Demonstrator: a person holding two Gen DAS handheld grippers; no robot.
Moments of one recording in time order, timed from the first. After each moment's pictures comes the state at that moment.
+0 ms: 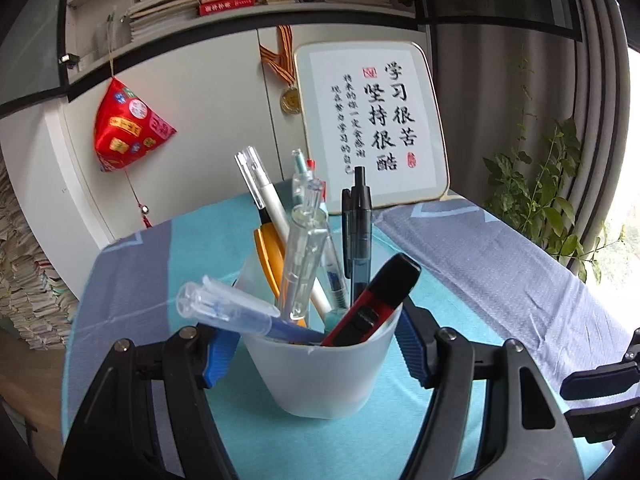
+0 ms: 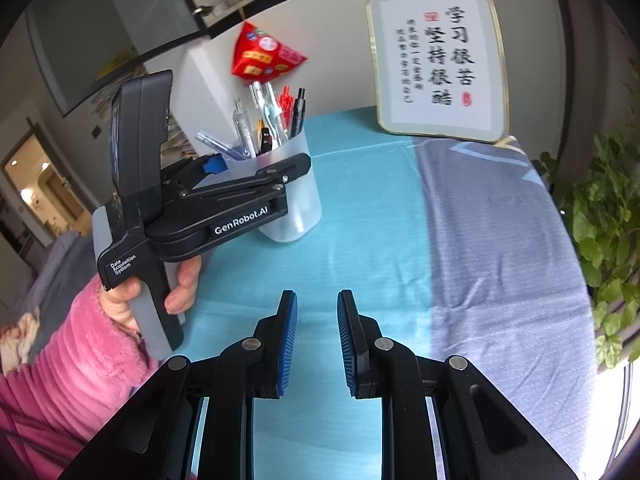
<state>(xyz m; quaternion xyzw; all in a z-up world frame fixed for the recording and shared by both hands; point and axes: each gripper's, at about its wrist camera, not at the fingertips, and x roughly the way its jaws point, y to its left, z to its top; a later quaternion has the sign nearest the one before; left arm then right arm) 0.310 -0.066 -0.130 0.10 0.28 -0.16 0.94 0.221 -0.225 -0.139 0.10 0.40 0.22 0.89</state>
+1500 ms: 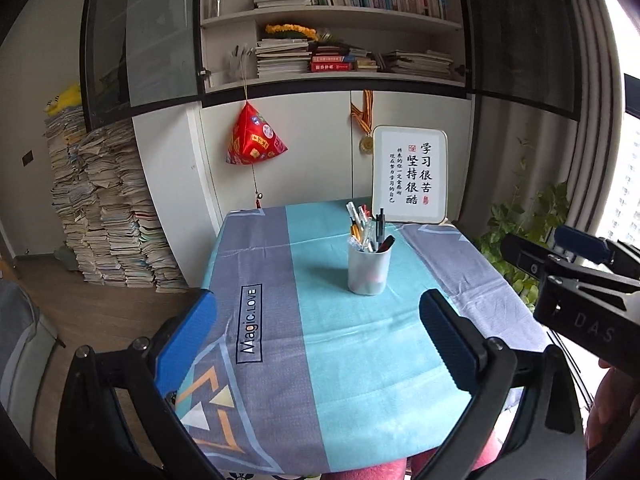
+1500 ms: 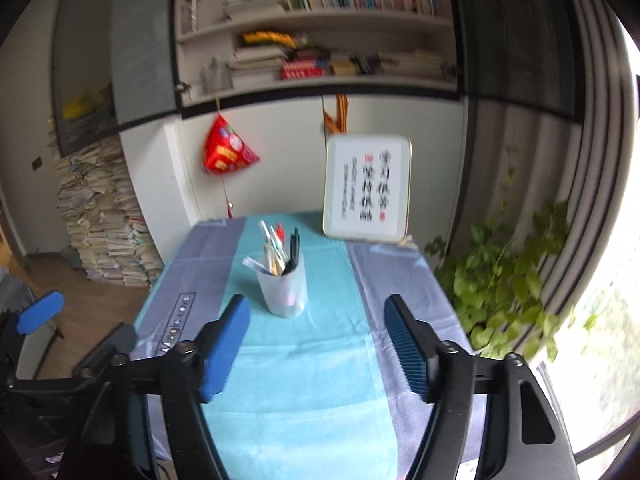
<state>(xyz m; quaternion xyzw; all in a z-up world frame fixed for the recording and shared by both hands) 0.053 0.007 0.001 0.03 0.25 -0.03 0.97 0.073 -0.172 0.007 0.03 0.26 0.03 0.96</state>
